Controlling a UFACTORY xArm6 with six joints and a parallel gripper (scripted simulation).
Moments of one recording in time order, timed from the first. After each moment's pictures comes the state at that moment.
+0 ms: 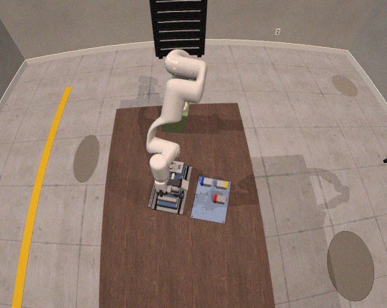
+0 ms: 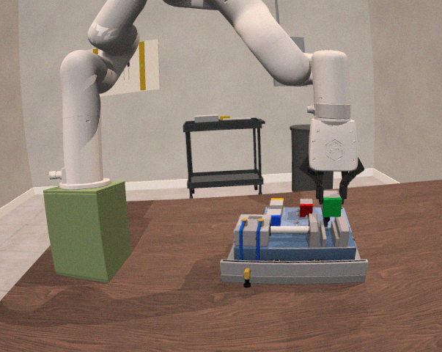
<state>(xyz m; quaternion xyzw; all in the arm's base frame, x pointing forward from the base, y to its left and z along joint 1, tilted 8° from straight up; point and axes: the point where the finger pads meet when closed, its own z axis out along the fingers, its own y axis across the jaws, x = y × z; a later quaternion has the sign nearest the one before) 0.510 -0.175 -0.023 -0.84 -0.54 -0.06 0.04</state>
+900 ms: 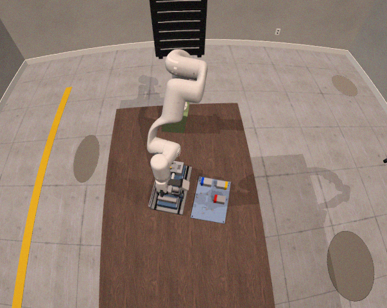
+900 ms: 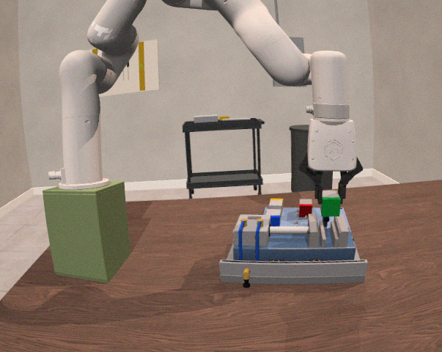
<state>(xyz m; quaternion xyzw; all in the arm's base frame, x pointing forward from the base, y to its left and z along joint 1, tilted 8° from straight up) 0.511 -0.171 -0.022 -0.84 -0.54 -0.06 0.04</state>
